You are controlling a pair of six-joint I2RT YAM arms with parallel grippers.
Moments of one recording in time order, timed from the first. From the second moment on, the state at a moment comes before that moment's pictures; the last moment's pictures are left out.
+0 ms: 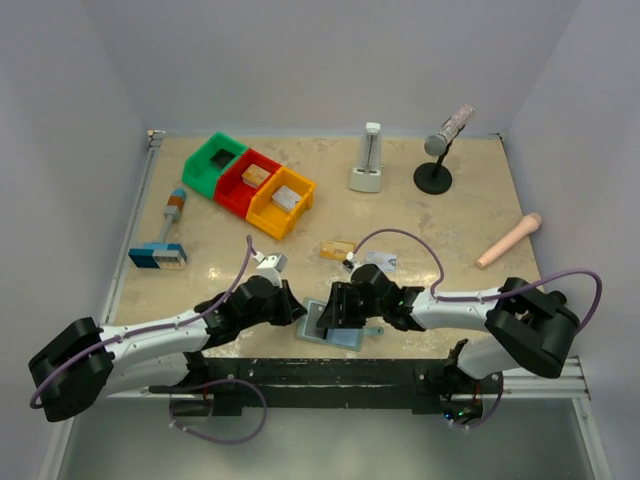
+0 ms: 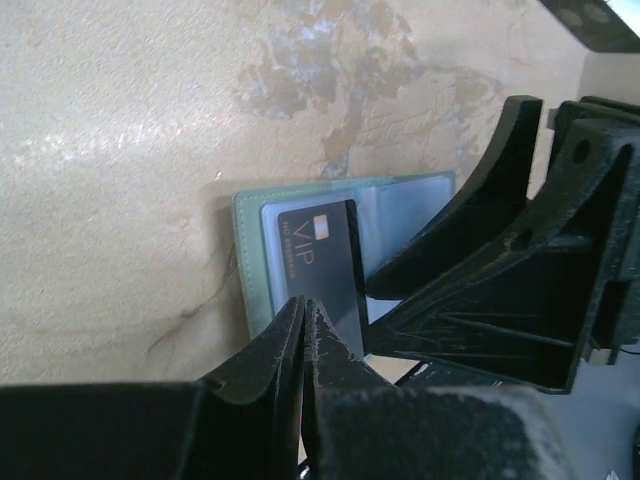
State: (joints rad) left arm -0.94 1.03 0.29 0.13 -0.05 -0.88; right arm 0.96 1.40 0.48 0.18 -0.23 1.02
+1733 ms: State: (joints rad) left arm -0.93 1.27 0.25 0.40 -0.01 -0.88; right arm 0.96 1.36 0.40 0.24 -0.17 1.06
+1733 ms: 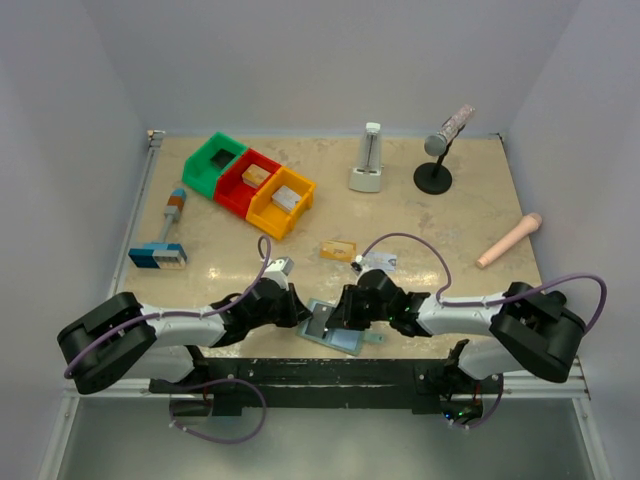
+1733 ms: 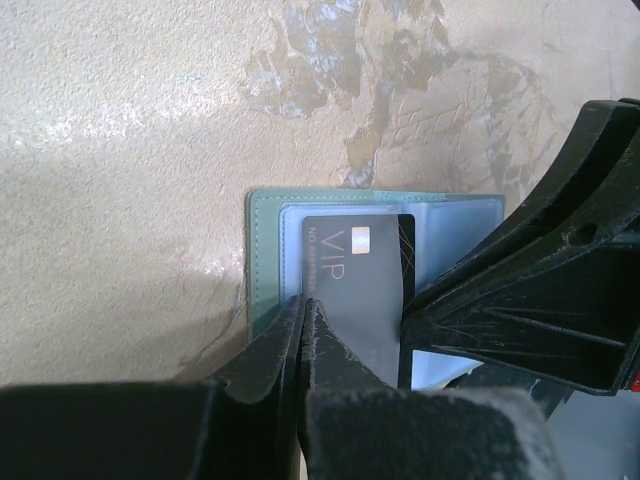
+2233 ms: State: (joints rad) left arm -0.93 1.26 0.24 0.39 -0.01 -0.88; right arm 0.96 1.33 0.40 0.23 -0.17 1.07
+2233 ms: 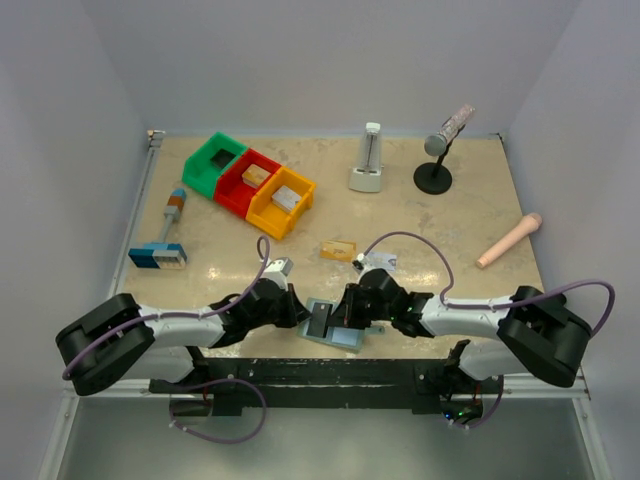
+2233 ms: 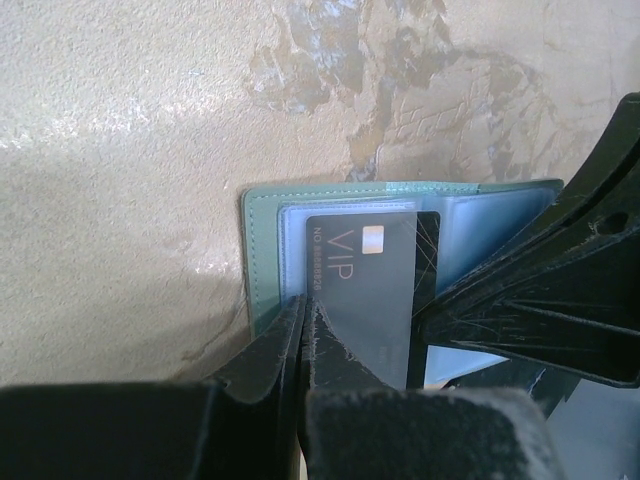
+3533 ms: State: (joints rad) left arm -0.93 1.36 0.22 0.56 0.03 -0.94; right arm 0.96 1.29 0.34 0.29 -0.15 1.09
